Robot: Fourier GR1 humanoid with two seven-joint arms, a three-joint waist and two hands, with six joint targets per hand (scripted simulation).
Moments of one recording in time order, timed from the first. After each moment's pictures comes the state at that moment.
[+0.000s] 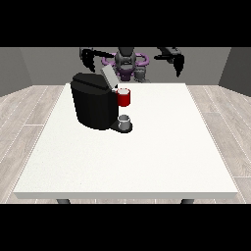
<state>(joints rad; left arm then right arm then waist) -0.33 0.01 0.23 -1.18 -0.05 -0.28 -0.13 -0.39 -0.16 -0.08 -1.28 -0.06 0.04 0.00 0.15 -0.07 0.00</state>
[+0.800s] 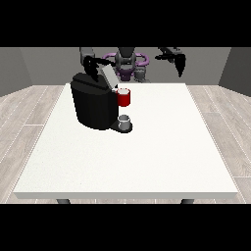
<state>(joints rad) -0.26 0.06 0.18 -1.38 0.01 -0.23 -0.04 -0.57 -0.17 -0.09 -1.10 -0.01 0.06 -0.06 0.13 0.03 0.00</state>
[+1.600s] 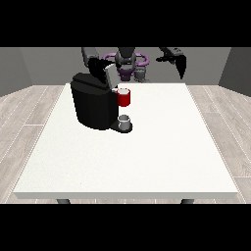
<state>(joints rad) -0.25 0.09 0.16 -1.41 0.02 -0.21 -0.05 -0.68 -0.16 -0.09 -1.03 0.02 0.06 -0.09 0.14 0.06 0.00</state>
